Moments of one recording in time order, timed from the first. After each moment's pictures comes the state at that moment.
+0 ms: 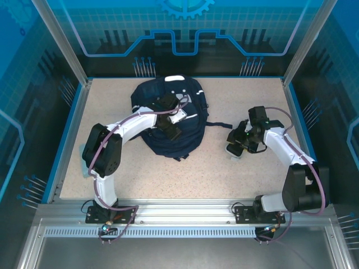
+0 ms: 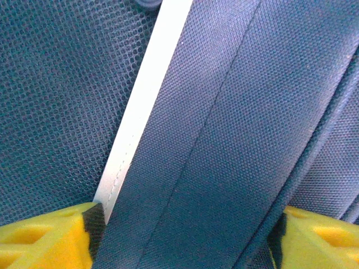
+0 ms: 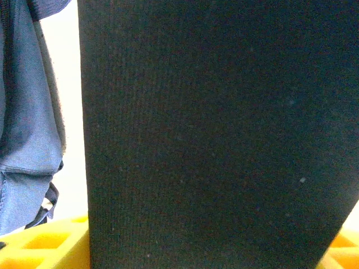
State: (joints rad) left arm -0.51 1.91 1.48 -0.78 -0.03 0.28; right arm 0.08 1.39 0.94 -0.81 -0.27 0.53
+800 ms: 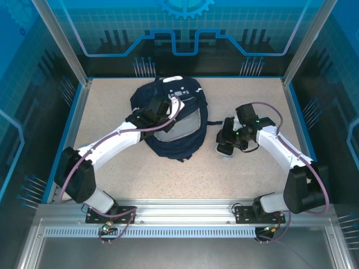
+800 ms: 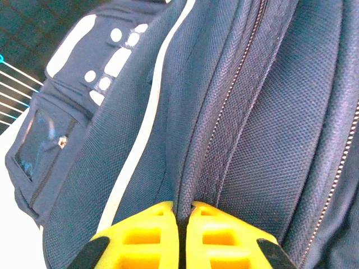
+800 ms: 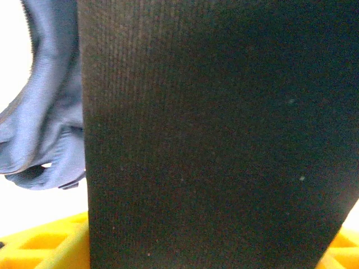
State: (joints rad) left arm -0.58 1.53 1.21 -0.39 -0.18 0.25; right arm 0.27 1.39 1.02 -0.83 -0.29 0.46
